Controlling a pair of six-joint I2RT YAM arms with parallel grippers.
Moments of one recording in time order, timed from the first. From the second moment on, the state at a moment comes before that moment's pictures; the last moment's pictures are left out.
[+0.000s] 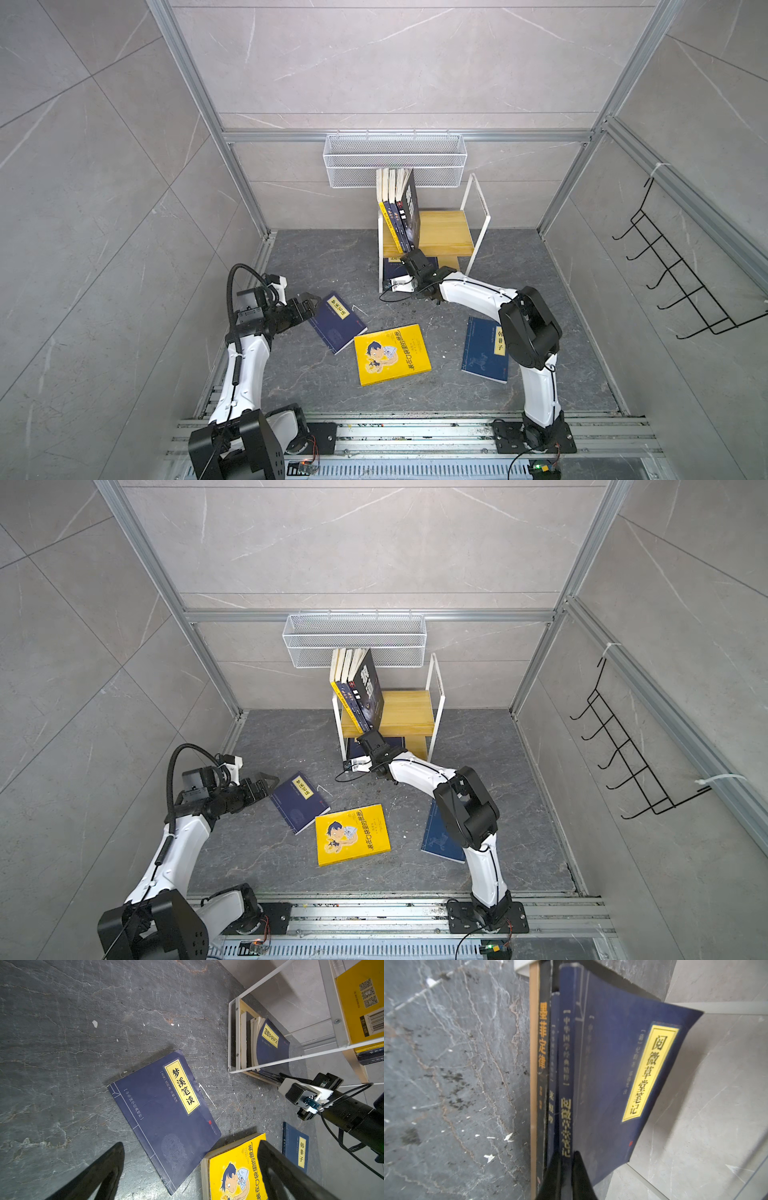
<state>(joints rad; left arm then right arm) 0.28 1.09 0.72 -0.47 0.61 -0.22 0.67 2.07 1.55 -0.40 0.34 -1.16</state>
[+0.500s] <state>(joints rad) 0.29 1.09 0.72 -0.47 0.61 -0.22 0.65 2.08 1.57 -0.40 0.35 -1.13</state>
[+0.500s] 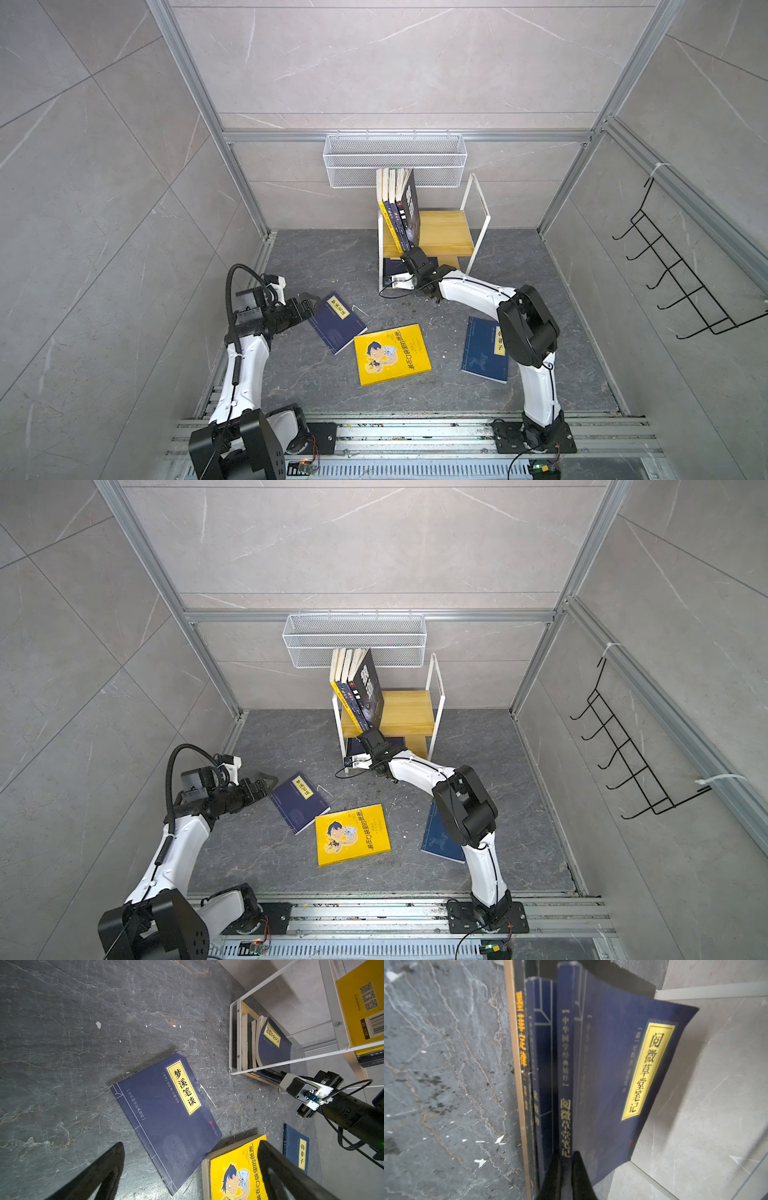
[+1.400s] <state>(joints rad) 0.30 1.09 0.72 -0.47 0.61 -0.22 0.65 2.02 1.49 -0.45 0.29 -1.17</state>
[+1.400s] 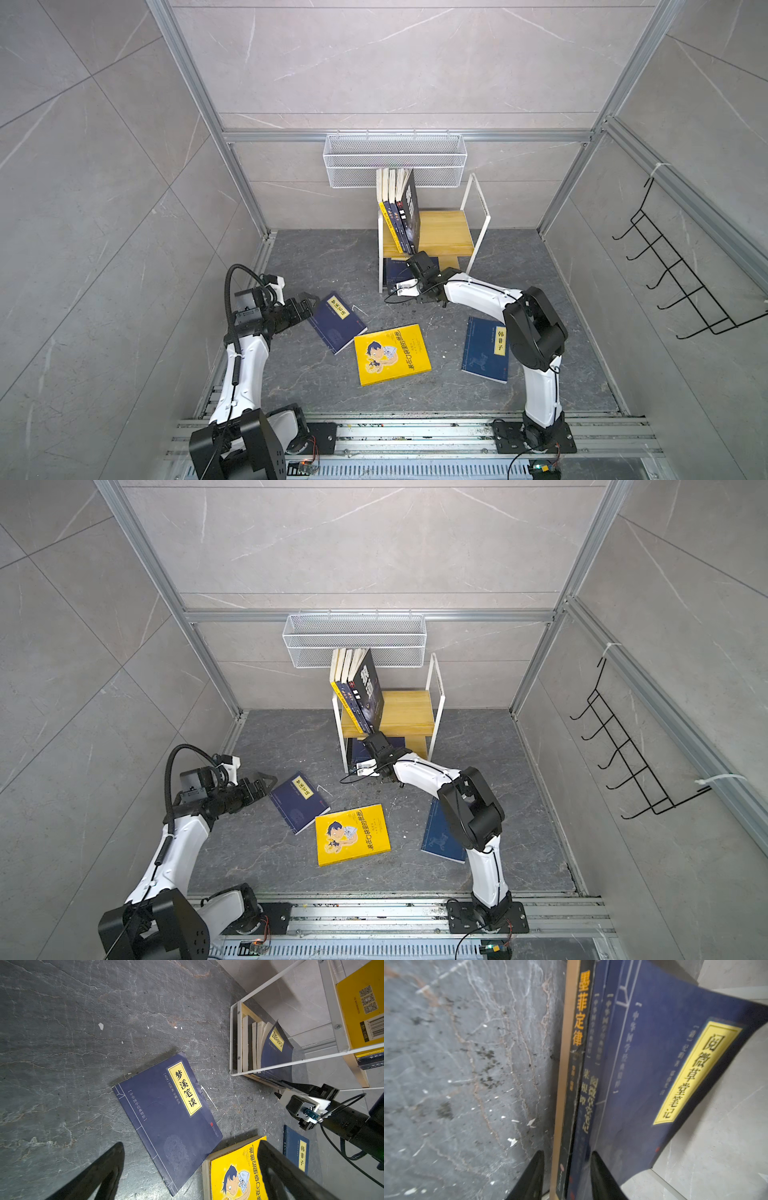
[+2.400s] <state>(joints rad) 0.31 1.09 0.72 -0.47 0.62 -0.23 0.59 2.02 1.49 -0.45 0.27 -1.14</state>
